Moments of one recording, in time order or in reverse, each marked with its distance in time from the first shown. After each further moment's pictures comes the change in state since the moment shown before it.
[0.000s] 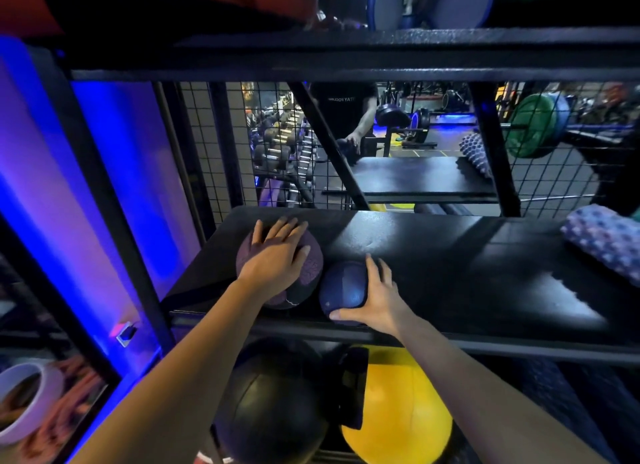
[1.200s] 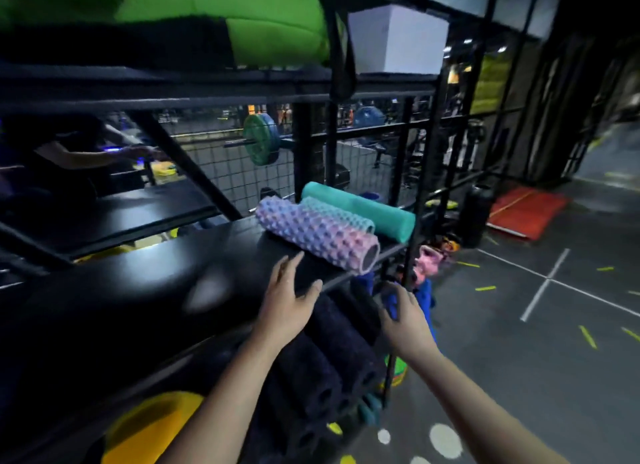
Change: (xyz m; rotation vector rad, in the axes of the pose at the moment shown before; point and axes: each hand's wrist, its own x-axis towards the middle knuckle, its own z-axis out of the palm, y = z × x) left_hand -0.027 0.551 0.080 -0.973 -0.192 0.353; right_hand -0.351 0.324 -0.256 0.036 0.900 0.525
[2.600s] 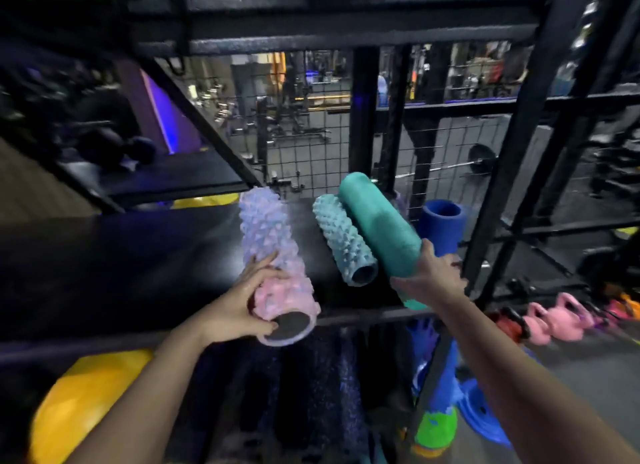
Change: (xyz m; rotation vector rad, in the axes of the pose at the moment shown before) left_hand 0.167 -0.028 0.158 0.200 -0.199 -0.294; right_hand 0.440 0.138 -0.012 -0.428 -0.445 -0.080
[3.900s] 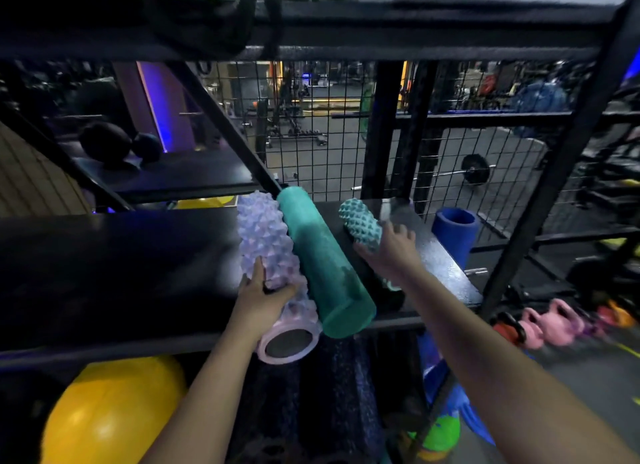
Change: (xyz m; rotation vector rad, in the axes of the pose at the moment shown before) left_hand -0.004 -0.026 -0.010 -0.382 0.409 -0.506; right_hand -0.014 -0.132 0.024 0.026 0.005 -0.275
